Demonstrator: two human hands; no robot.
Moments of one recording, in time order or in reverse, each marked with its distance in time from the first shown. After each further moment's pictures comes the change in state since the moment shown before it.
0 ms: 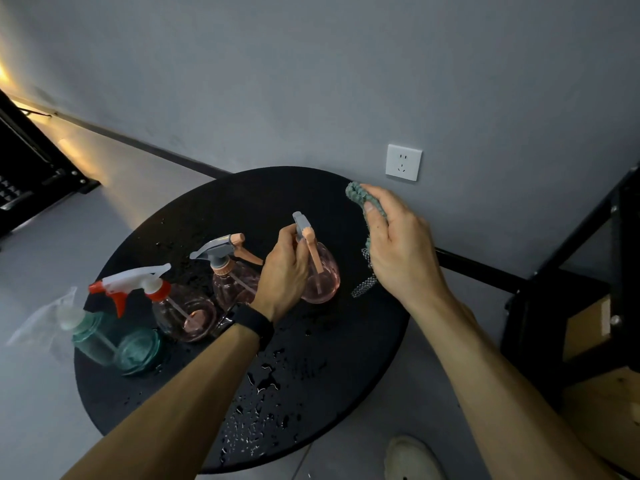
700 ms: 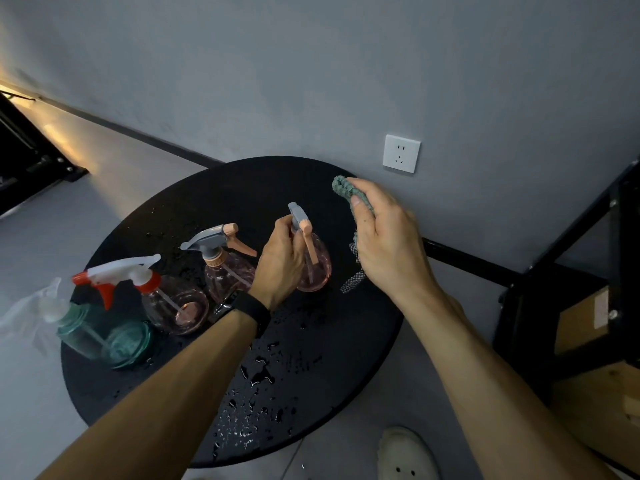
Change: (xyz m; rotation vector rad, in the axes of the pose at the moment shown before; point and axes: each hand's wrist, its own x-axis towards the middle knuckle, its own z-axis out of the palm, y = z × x) left_hand 0.014 -0.018 0.008 0.061 0.015 0.035; right_hand 0.001 -0.001 0.011 -0.002 -0.036 -0.005
